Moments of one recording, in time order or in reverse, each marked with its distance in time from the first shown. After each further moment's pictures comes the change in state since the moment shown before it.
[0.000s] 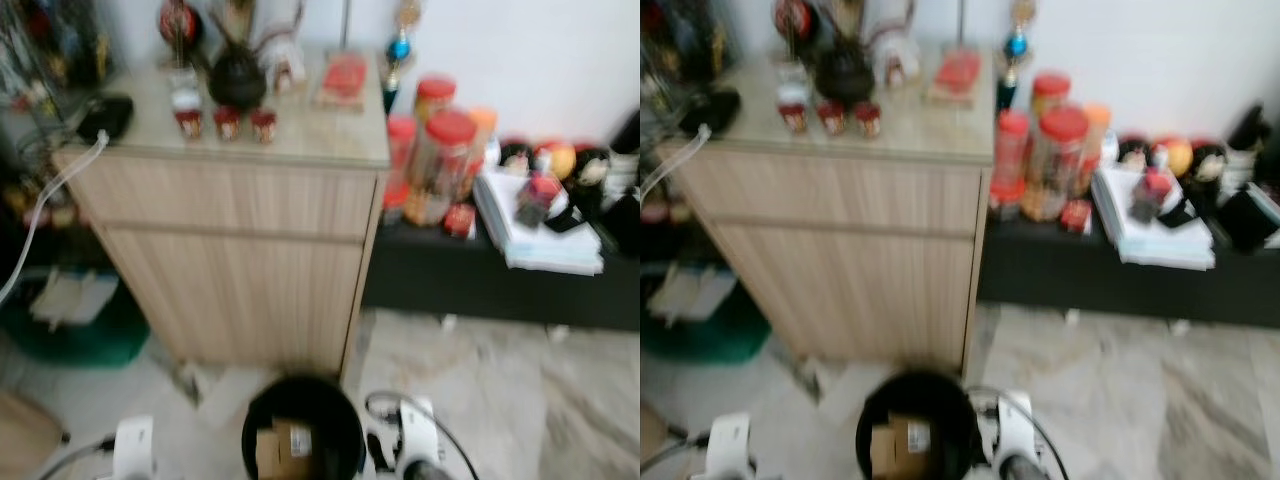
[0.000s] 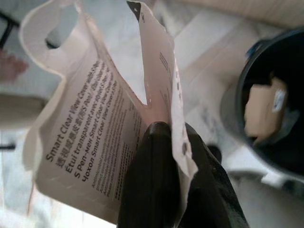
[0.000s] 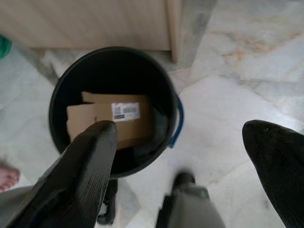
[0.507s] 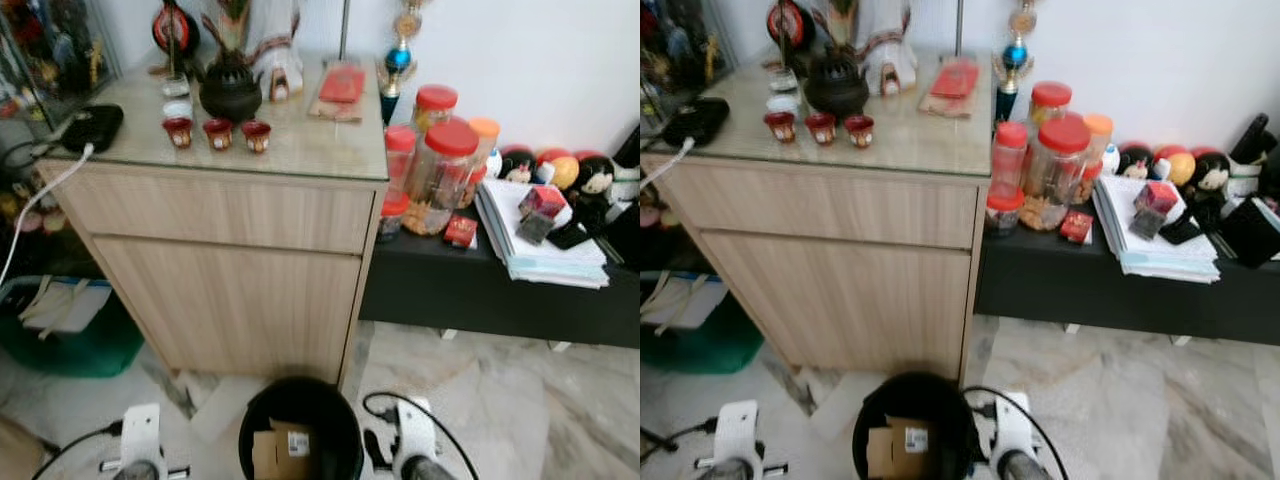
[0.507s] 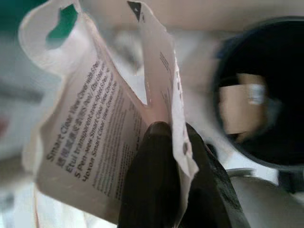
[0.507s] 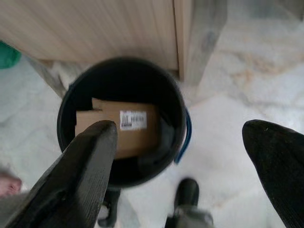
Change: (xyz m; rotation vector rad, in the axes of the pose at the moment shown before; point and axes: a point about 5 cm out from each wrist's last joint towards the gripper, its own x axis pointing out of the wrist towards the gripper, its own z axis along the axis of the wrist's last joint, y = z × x) left arm 0.004 -0.028 0.027 0.197 -0.062 -0.166; right arm 0.005 0.002 0.023 -0.026 -0.060 0.038
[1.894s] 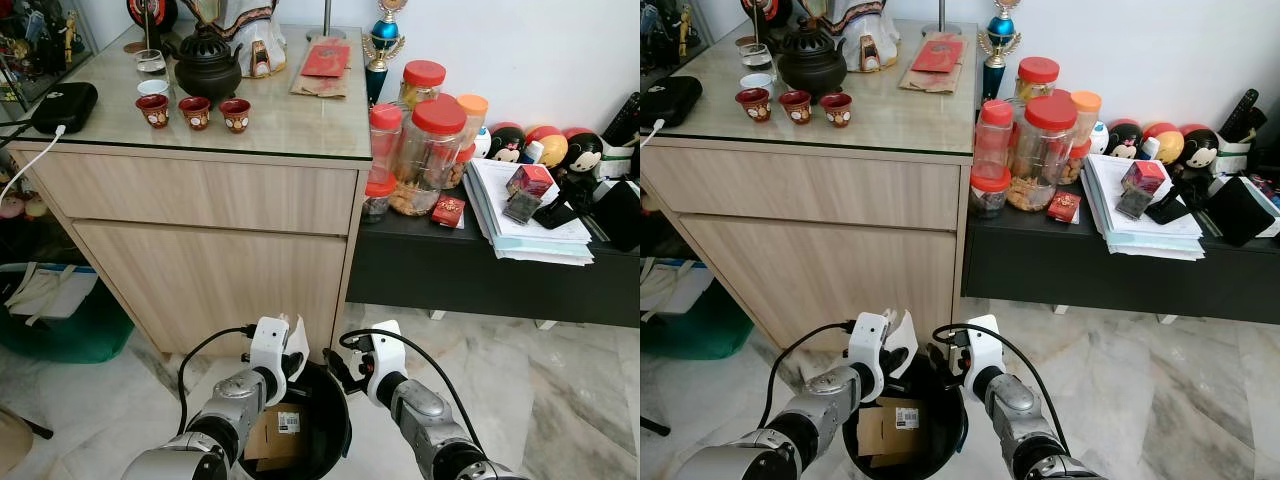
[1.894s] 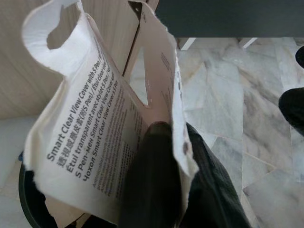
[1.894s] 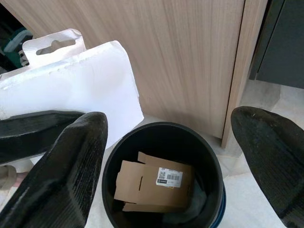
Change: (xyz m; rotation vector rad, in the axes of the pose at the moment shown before) left arm -0.003 -0.123 0.105 -0.034 -0.269 -0.532; right arm 0.008 0.038 0.090 -0.115 -0.280 0.363
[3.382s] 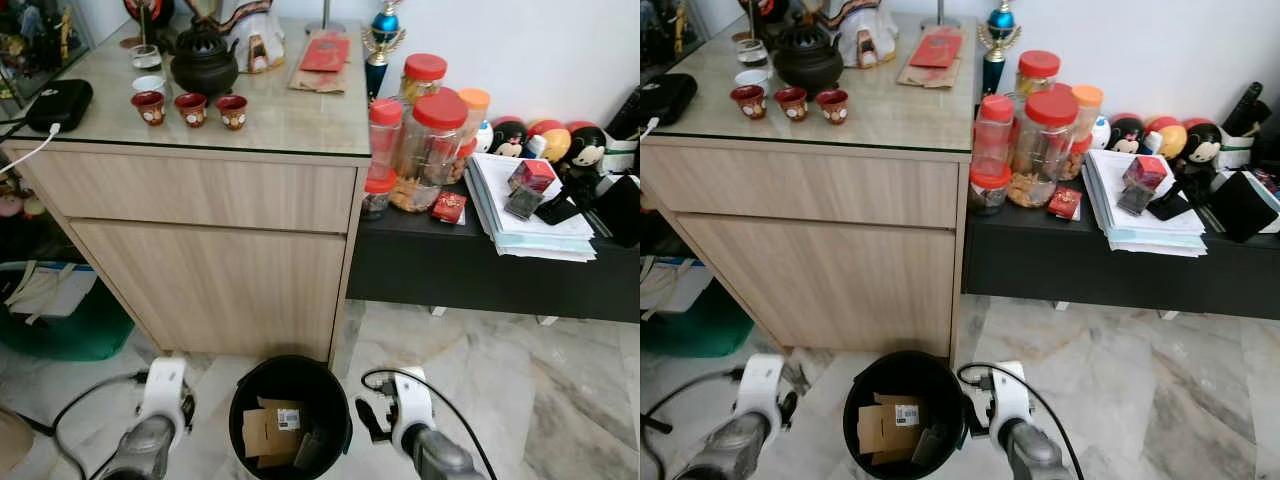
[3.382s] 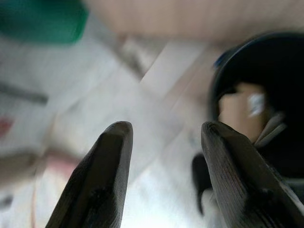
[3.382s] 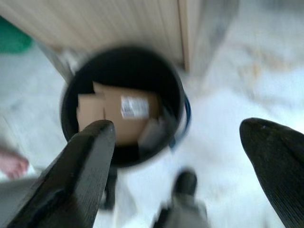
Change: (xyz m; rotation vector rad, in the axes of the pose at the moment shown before) left arm -0.100 0.119 -0.087 -0.003 0.189 0.670; right arm -0.048 -0.021 -0.089 0.107 0.293 -0.262
